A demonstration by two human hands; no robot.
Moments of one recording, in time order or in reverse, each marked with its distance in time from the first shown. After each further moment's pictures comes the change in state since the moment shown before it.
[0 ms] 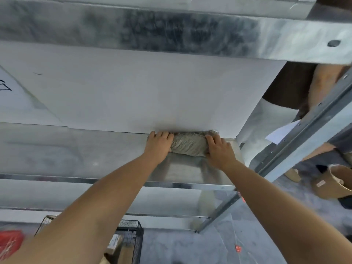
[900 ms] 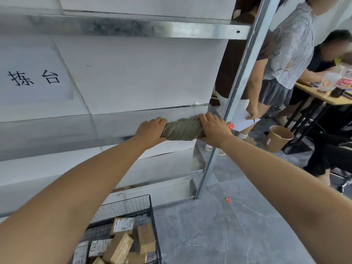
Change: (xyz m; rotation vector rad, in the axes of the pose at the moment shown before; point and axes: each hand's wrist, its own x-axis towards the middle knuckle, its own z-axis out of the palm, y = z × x) left_hand -0.259 -0.058 -0.083 -0.114 0.122 0.345; right_hand -0.263 -0.166 -0.088 -0.111 0.154 0.108
